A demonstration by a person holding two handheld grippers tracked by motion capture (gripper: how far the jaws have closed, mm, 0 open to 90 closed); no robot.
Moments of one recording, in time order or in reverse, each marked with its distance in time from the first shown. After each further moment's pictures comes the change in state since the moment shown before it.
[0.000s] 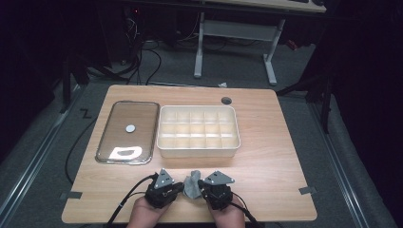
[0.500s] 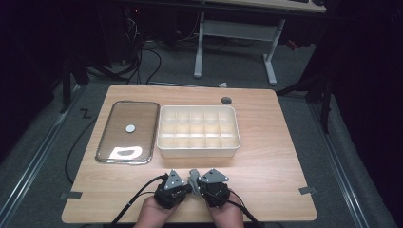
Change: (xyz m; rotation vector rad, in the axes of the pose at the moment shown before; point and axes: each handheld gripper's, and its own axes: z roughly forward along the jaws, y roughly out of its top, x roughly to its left) left arm -0.015 0.011 0.019 0.002 -0.044 0.049; right arm 0.002 0.008 0.005 0.020 -0.054 -0.051
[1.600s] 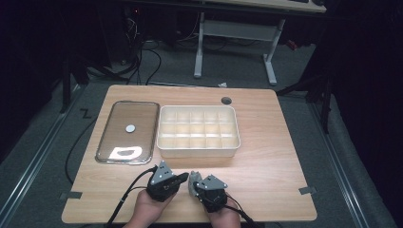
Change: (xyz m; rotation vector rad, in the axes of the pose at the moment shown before) left arm 0.009 0.022 -0.027 -0.185 0.005 -0.007; right arm 0.009 -0.019 0.011 -0.053 0.048 -0.020
